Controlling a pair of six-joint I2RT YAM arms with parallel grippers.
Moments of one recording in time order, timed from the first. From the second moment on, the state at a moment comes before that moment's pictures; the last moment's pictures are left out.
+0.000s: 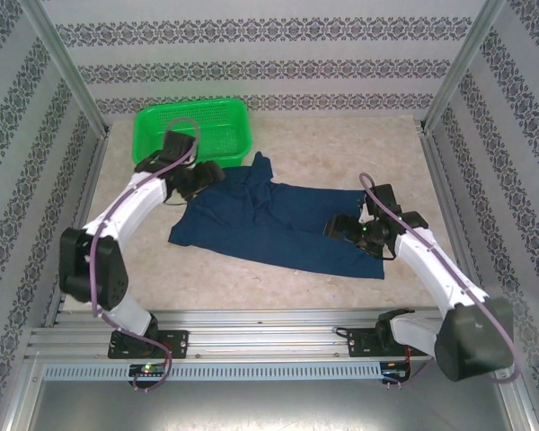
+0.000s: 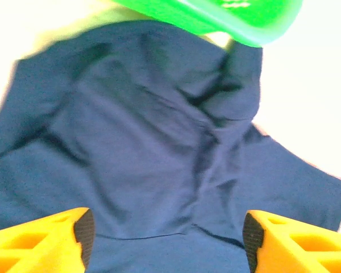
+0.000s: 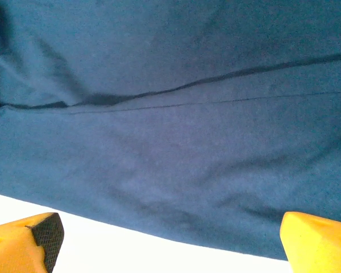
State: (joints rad) left arm -0.19 1.59 1.27 -0.65 0.18 -0.74; right arm 0.19 1.20 0.80 -0.76 -0.27 0.57
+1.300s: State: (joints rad) left arm -0.04 1.36 0.68 -0.53 0.14 -0.93; right arm 0.30 1.47 0.81 -0.79 0.07 0.79
